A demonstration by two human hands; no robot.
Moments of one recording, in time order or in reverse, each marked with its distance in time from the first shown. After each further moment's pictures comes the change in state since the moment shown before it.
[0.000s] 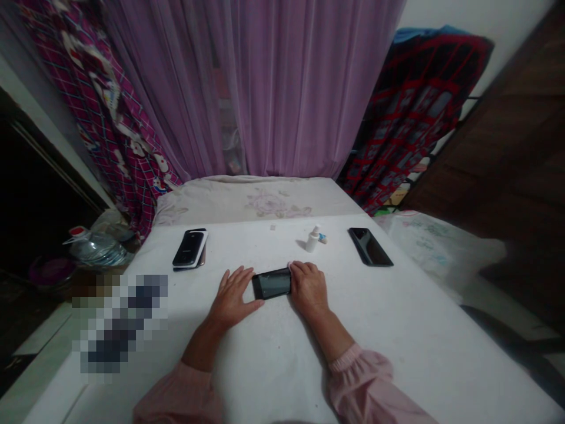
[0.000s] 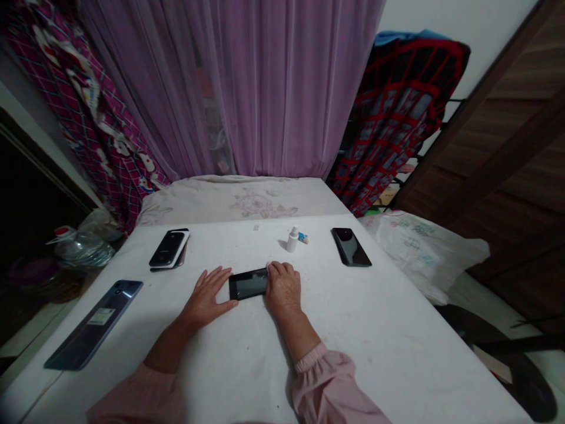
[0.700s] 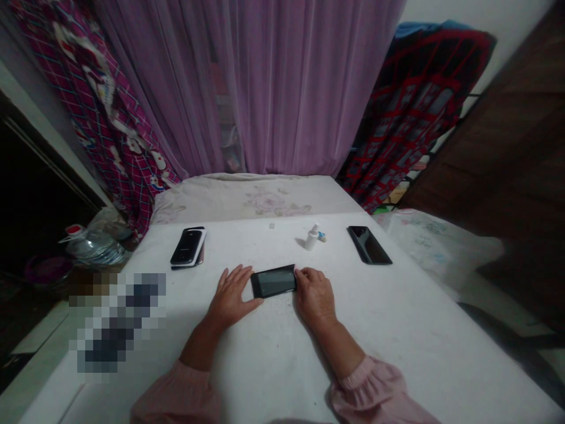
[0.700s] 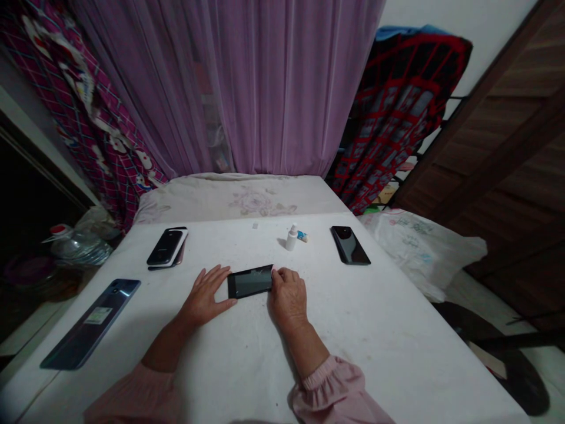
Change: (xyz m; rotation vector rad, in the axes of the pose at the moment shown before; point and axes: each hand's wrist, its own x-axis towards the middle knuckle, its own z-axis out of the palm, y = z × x) left_hand 0.000 0.002 -0.001 0.004 -0.002 -0.009; right_hand -0.022 0.010 -0.005 -0.057 0.033 -0.001
